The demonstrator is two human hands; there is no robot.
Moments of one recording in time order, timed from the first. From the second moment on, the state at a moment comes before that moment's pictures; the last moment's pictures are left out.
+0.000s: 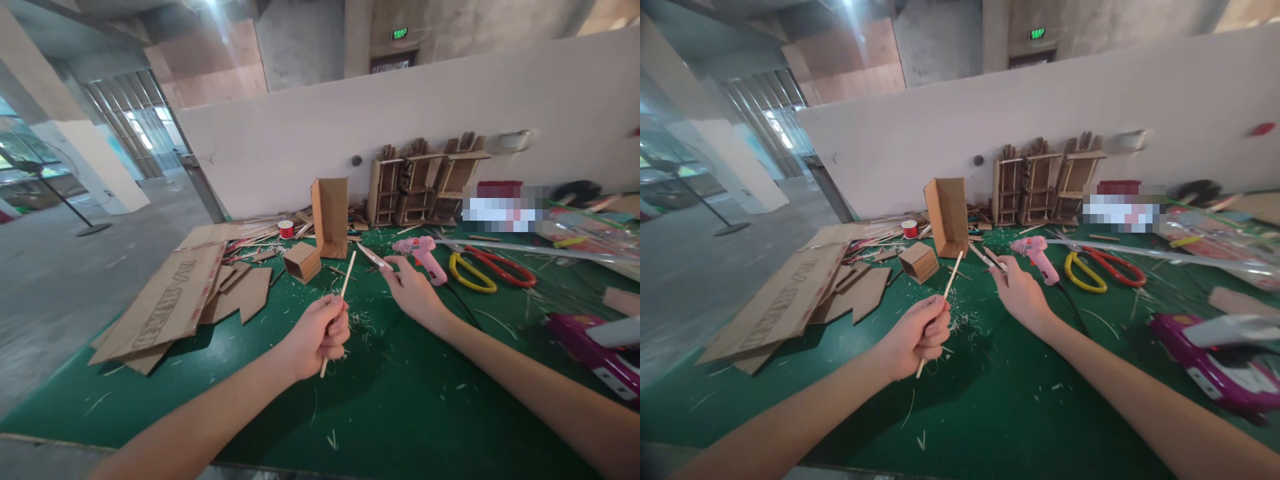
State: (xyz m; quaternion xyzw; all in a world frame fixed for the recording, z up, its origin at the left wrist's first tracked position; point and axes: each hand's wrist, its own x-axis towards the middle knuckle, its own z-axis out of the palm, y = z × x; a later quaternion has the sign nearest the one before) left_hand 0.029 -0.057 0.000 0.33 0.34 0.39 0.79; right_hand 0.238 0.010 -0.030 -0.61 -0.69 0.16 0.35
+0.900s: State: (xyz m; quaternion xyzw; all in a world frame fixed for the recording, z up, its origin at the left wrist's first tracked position) left_hand 0.032 -0.057 0.001 0.40 0.41 0.45 0.68; right_hand 0.228 -0.005 -0.020 -0.50 -0.76 0.24 0.35
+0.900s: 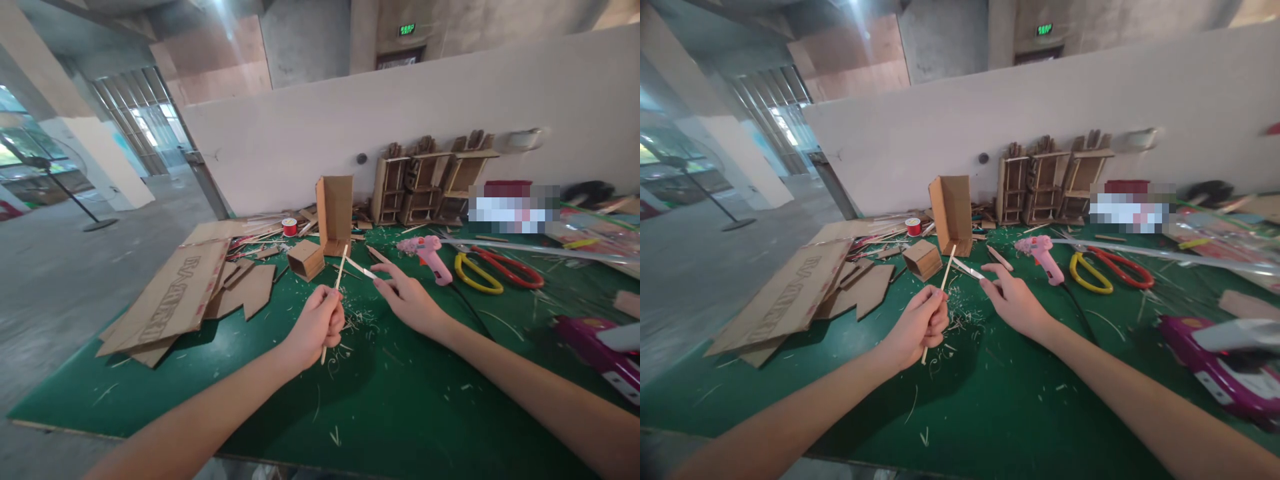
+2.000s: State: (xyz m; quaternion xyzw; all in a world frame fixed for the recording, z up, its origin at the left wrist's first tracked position) left_hand 0.033 -0.061 -0.005 0.40 0.39 0.39 0.73; right_hand 0.233 0.009 -0.028 -0.57 -0.73 0.19 0.33
